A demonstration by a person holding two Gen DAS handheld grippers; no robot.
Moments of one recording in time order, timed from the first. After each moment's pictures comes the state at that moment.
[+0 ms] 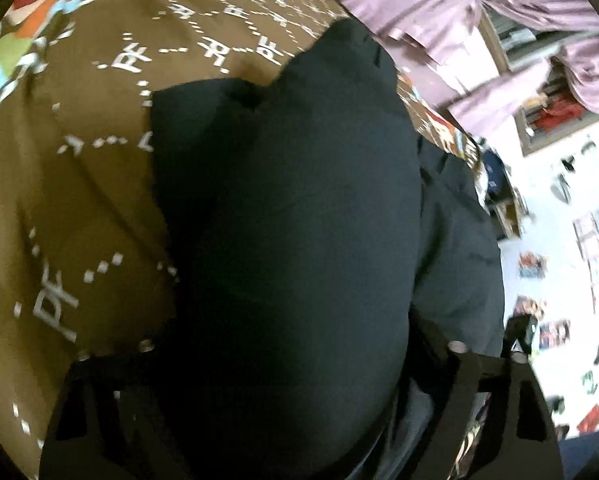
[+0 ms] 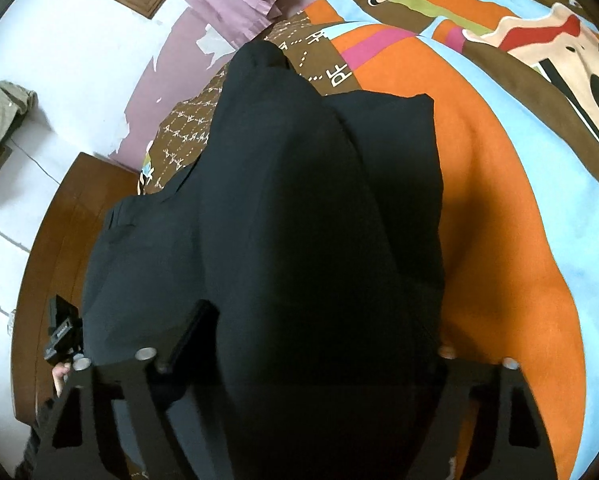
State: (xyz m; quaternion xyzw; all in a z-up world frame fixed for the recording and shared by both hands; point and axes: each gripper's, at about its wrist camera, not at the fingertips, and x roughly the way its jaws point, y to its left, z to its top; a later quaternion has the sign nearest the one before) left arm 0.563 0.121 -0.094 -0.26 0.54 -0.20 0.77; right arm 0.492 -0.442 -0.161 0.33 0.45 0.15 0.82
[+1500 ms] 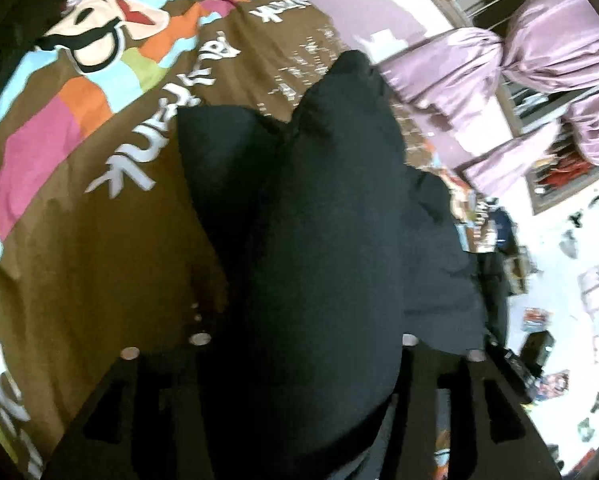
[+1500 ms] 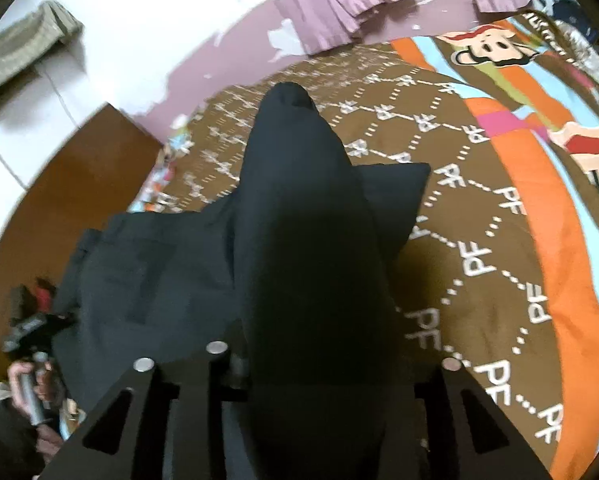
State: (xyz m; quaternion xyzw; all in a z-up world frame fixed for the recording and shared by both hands) left arm 0.467 0.197 -0.042 -0.29 0.49 -0.11 0.81; right arm 0.488 -0.317 -0.088 0.19 0.43 0.14 0.87
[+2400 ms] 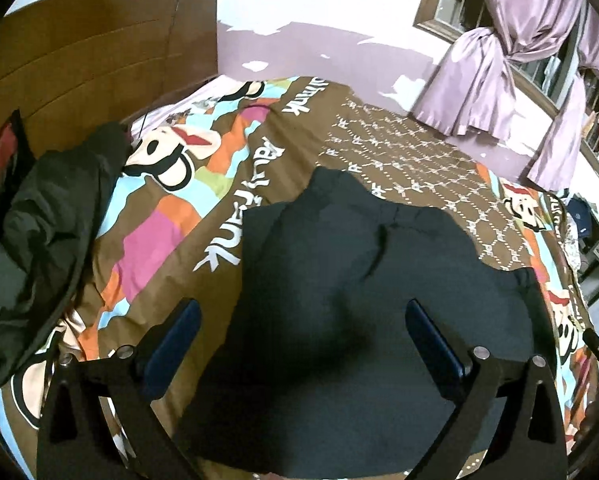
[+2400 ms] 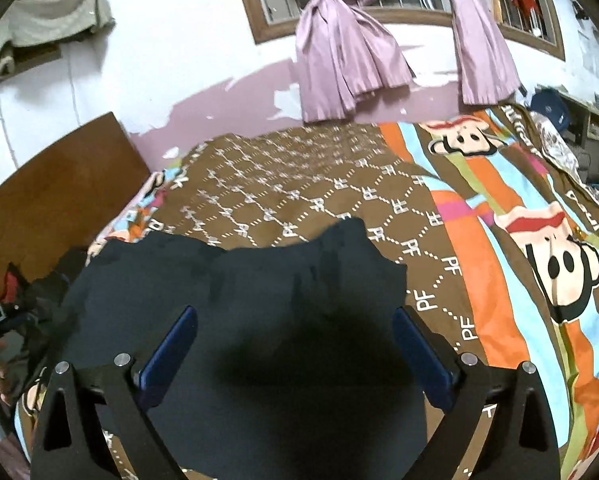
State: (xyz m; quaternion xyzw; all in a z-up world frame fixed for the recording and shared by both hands) left arm 0.385 0.140 0.035 -0.12 0.39 0.03 0.91; right arm 0.401 -0.277 -0.001 0.11 0.31 0.09 0.94
